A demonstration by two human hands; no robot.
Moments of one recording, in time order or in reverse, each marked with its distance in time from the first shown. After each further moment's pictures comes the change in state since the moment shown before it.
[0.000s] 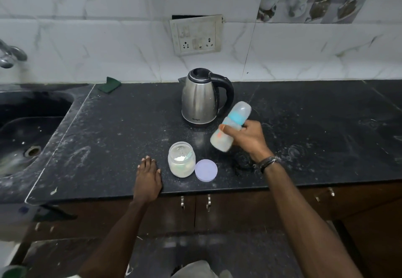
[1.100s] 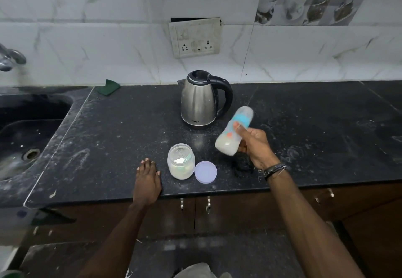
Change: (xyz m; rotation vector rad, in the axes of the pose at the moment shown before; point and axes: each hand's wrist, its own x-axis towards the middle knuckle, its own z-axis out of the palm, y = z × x) left_hand 0.001 -0.001 -0.001 0.000 -0.005 0.007; right_hand -0.006 0.014 -0.012 0.446 -0.110 0.112
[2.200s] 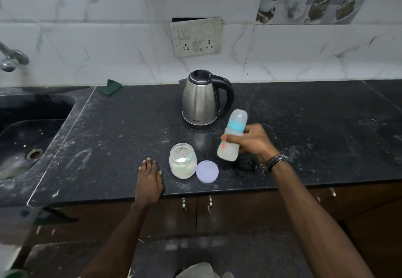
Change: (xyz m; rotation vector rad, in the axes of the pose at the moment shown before) left_hand -0.001 -0.001 0.002 -0.002 0.018 0.004; right_hand 0.002 -0.015 0.003 -0.348 0.036 0.041
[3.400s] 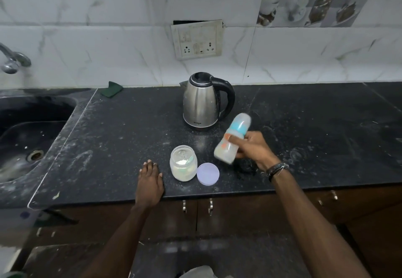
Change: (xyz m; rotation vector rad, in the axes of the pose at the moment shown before) left_hand 0.001 -0.002 0.001 0.005 -0.006 -0.012; right_hand -0.005 0.008 0.005 0.079 -0.026 0.011
